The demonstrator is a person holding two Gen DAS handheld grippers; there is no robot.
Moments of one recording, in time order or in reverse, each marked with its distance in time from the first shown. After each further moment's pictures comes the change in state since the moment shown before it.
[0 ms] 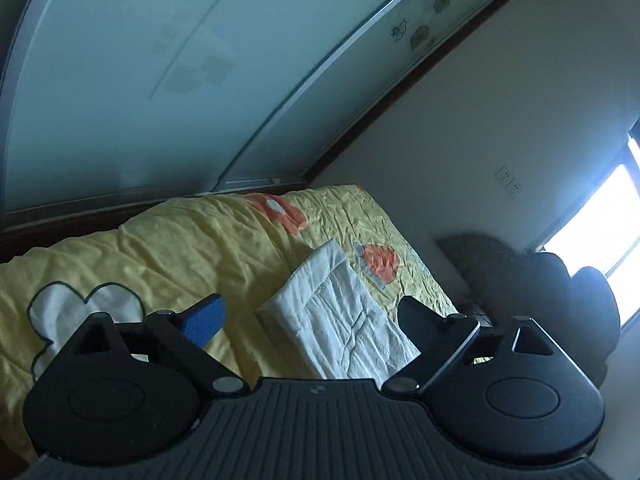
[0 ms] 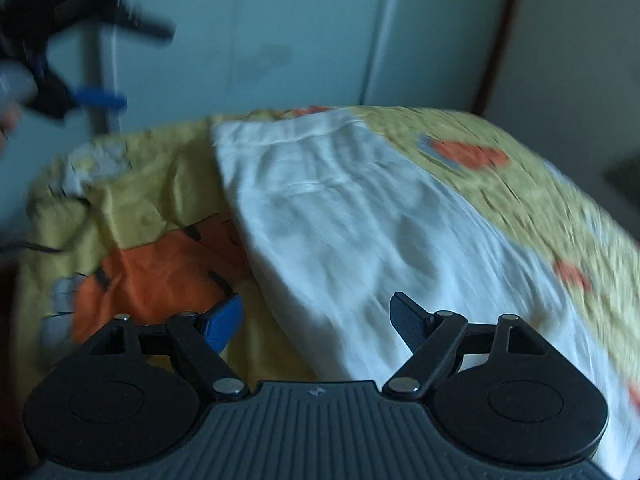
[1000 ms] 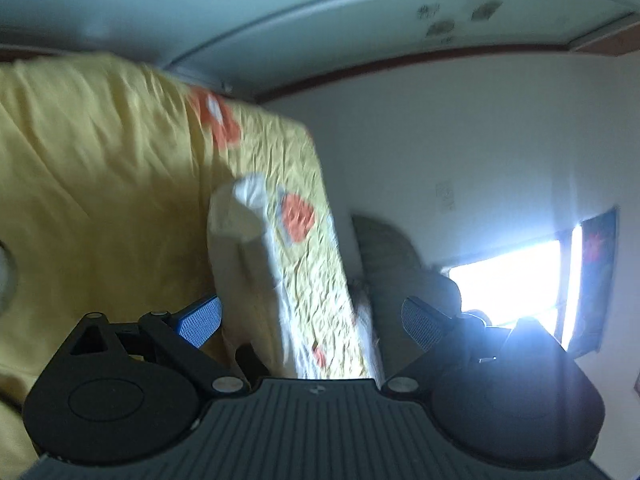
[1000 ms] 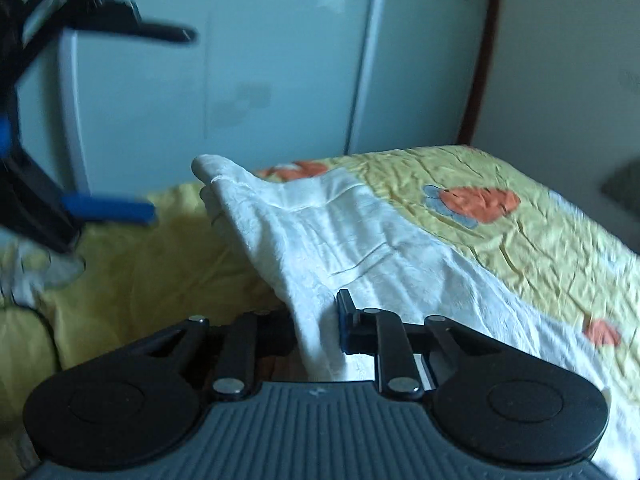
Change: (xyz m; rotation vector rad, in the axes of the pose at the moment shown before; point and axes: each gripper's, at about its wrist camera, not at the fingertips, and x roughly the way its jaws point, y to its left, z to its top) left arm 0.076 0.004 -0.010 -0.403 0.223 -0.283; right arm 0.025 -0.026 0.045 0.217 -0.128 0.025
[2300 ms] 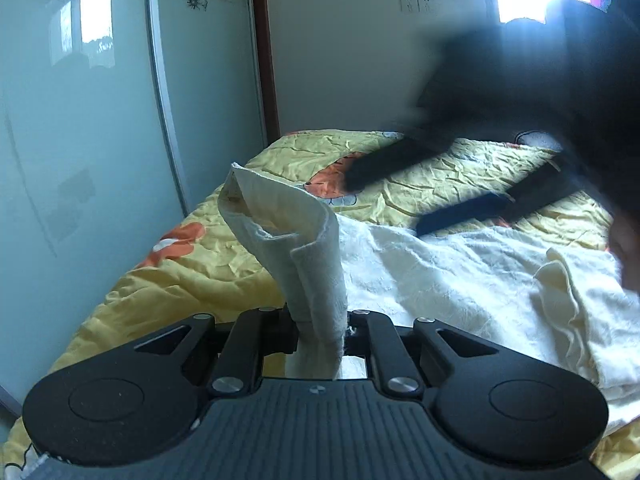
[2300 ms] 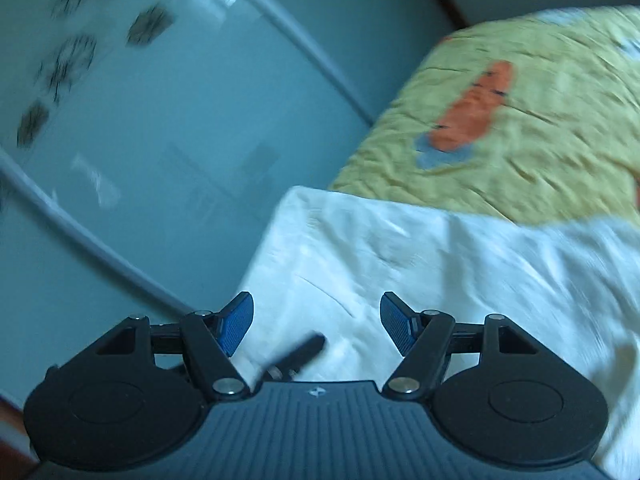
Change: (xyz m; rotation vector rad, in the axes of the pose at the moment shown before) left arm 0.109 -0.077 -0.135 1.227 -0.071 0.570; right arm 0.008 -0.138 0.052 0.583 0.118 0.429
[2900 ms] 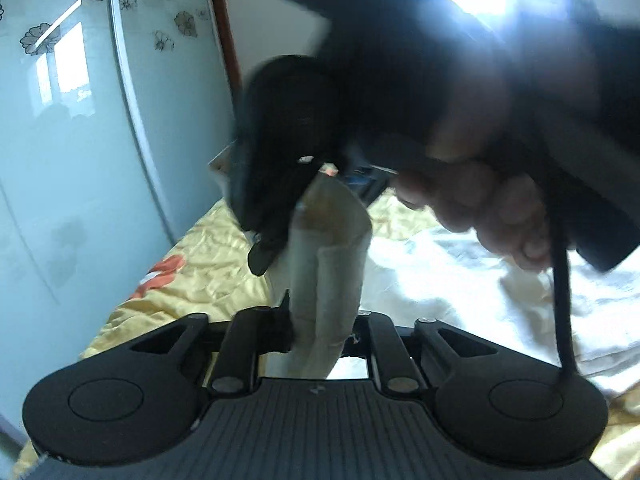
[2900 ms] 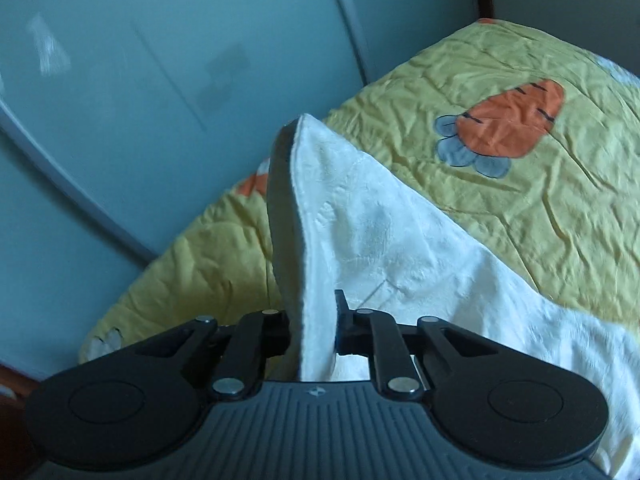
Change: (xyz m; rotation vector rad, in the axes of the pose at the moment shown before) left arm -0.036 -0.024 -0.011 0.104 -0.109 -0.039; right arm 0.057 0.015 0.012 -0.153 0.158 -0.191
